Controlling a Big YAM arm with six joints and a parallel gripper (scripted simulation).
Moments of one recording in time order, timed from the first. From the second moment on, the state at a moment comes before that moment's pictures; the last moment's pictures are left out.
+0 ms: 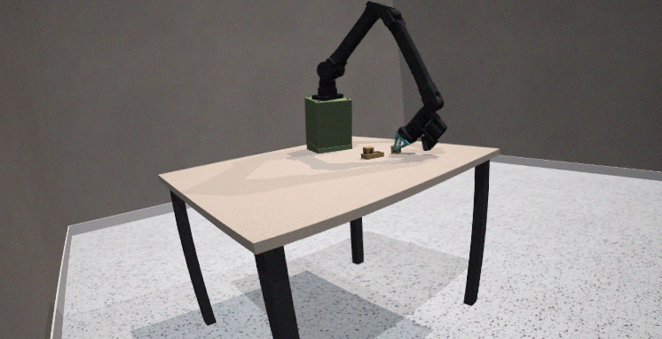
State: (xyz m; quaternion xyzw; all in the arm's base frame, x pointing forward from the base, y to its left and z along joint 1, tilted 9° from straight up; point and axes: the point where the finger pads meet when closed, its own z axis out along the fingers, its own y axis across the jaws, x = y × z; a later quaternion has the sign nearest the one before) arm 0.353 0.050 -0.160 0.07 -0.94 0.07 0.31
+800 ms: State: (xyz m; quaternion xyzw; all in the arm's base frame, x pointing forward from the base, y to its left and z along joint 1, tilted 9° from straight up) arm 0.353 0.050 -0.160 0.07 -0.94 0.07 0.31
